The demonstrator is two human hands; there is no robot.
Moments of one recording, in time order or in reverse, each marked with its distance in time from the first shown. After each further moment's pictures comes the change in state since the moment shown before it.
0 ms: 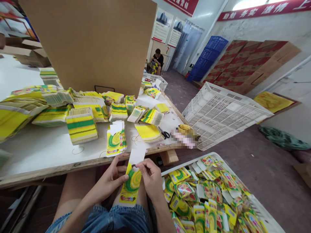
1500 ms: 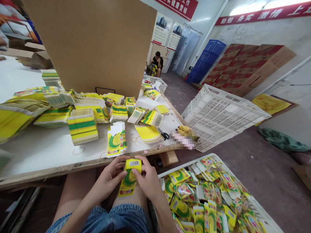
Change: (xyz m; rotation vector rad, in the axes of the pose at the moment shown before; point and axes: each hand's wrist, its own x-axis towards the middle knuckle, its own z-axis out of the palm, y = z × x) left_hand 0.000 0.006 0.000 0.224 0.103 0.090; right_hand 0.002 -0.010 0.003 -0.223 -0.208 0.156
